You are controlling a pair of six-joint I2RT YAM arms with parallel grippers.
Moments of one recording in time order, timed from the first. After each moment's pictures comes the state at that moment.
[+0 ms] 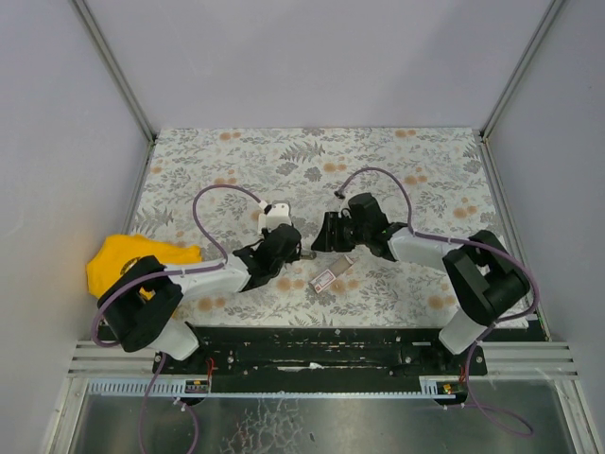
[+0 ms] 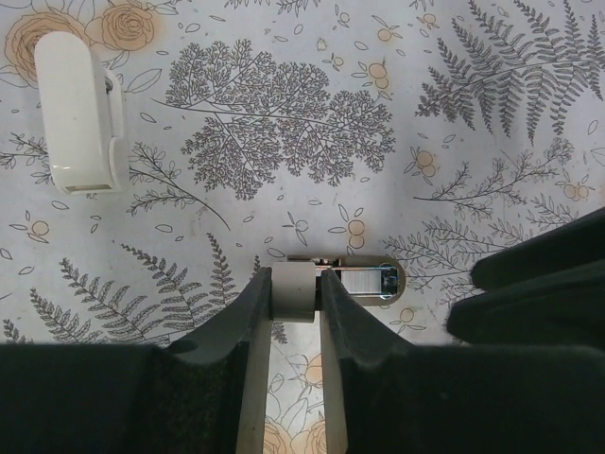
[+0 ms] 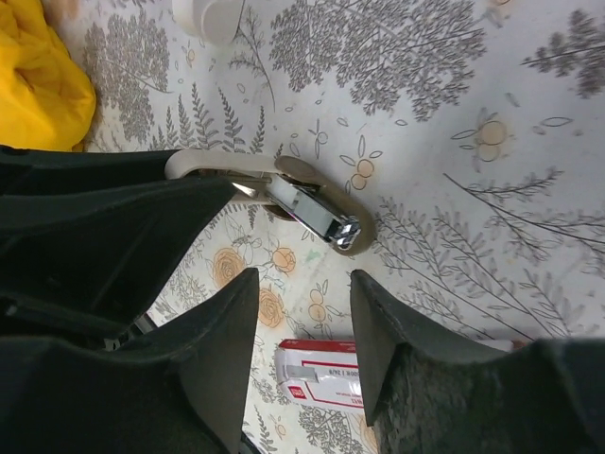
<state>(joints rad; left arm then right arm) -0.82 1.49 0.68 0.11 -0.48 -0.63 0.59 1.63 0.82 0.12 -0.37 0.60</state>
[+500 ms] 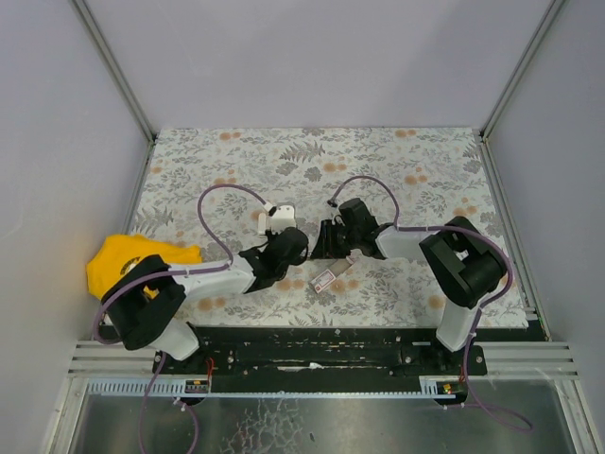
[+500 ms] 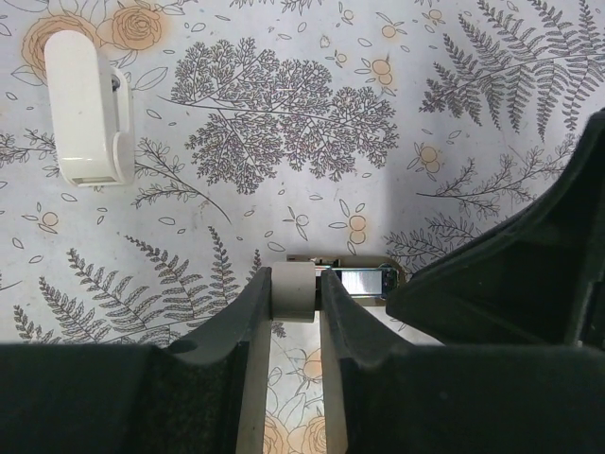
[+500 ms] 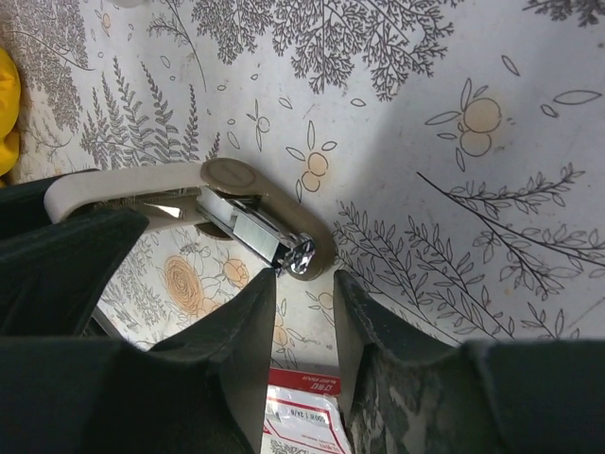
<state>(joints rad) -0.87 1.50 0.71 0.07 -0.55 -0.65 0.62 1.80 0.87 0.12 -0.37 0.60</state>
